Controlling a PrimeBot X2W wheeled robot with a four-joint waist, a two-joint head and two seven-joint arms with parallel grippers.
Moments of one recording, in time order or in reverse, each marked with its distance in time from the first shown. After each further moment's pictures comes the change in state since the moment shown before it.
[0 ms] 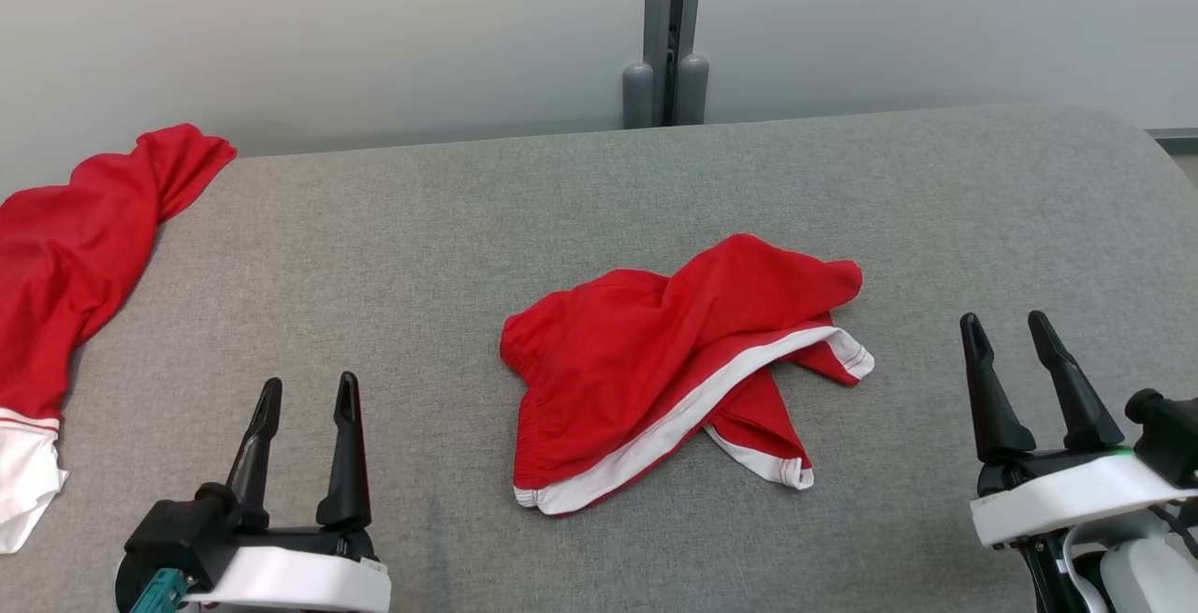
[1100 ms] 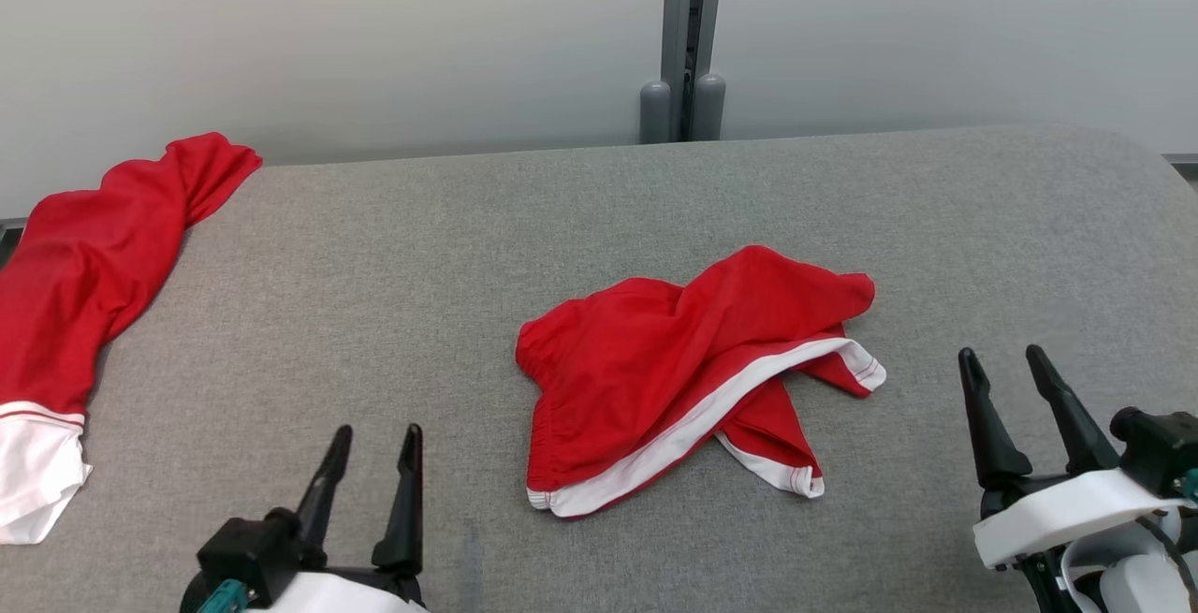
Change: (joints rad) left arm 0.030 -0.019 -0.059 0.070 0.000 -0.047 0.038; right arm 0.010 -0.006 0.002 0.084 -0.045 0.000 0.015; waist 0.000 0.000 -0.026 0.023
